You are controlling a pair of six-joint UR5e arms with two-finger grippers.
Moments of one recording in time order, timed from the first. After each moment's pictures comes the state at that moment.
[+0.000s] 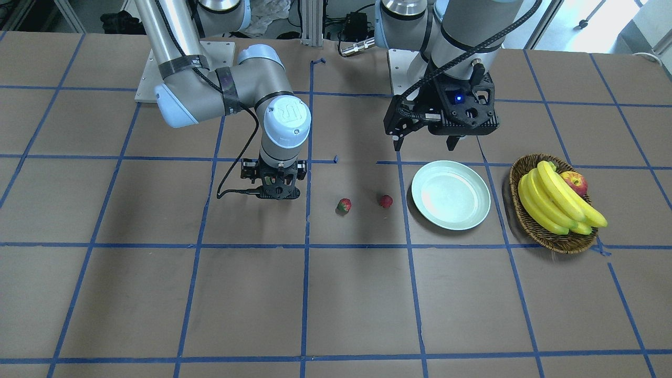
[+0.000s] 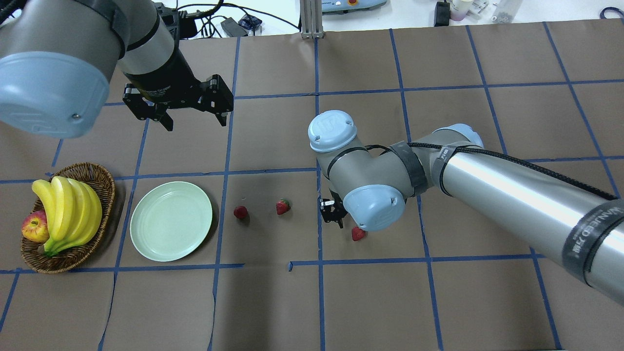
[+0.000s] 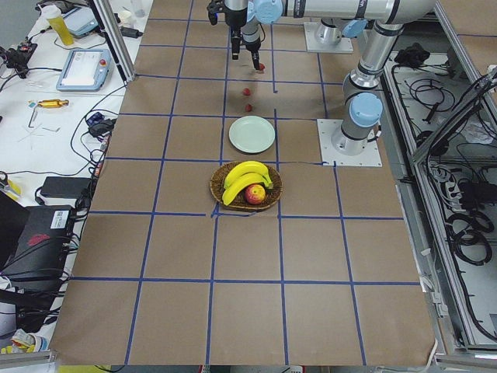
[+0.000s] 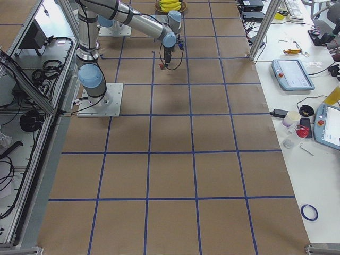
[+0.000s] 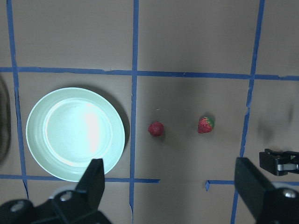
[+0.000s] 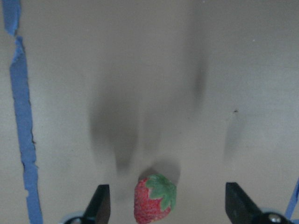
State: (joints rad) left arm -1.66 -1.59 -1.61 -1.47 1.56 -0.14; right arm 1.97 -1.22 1.92 -2.01 -1.68 0.34
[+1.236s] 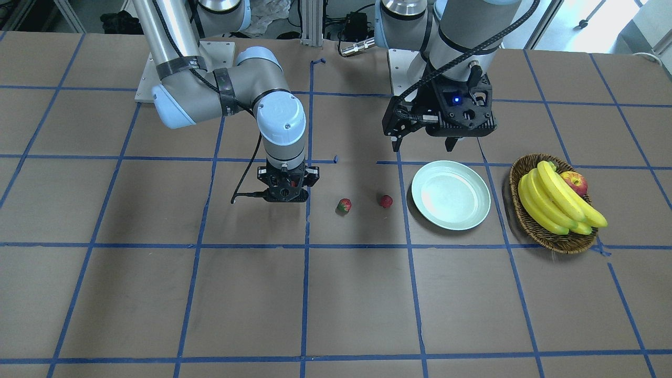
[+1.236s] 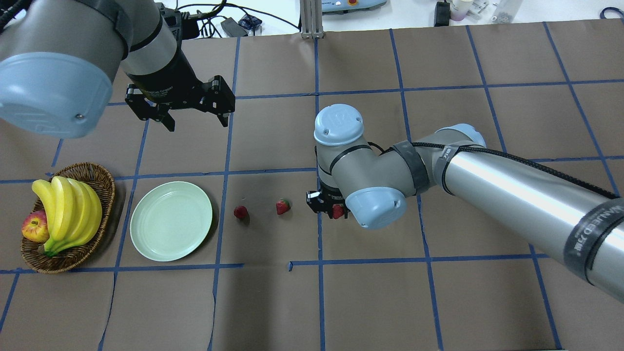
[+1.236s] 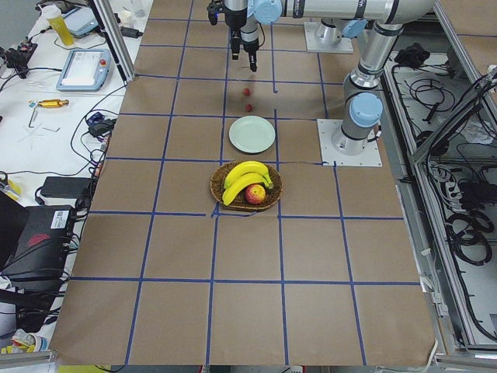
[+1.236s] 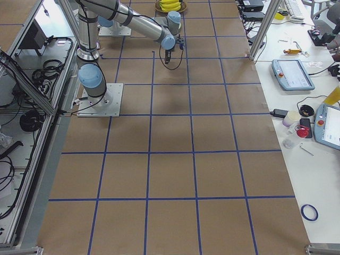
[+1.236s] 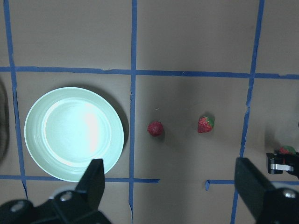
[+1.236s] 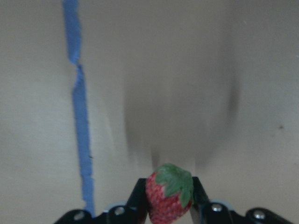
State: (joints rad) left arm -1.66 -1.59 -1.61 -1.47 1.56 -0.14; right arm 1.96 -1.22 1.89 -2.17 -1.47 0.40
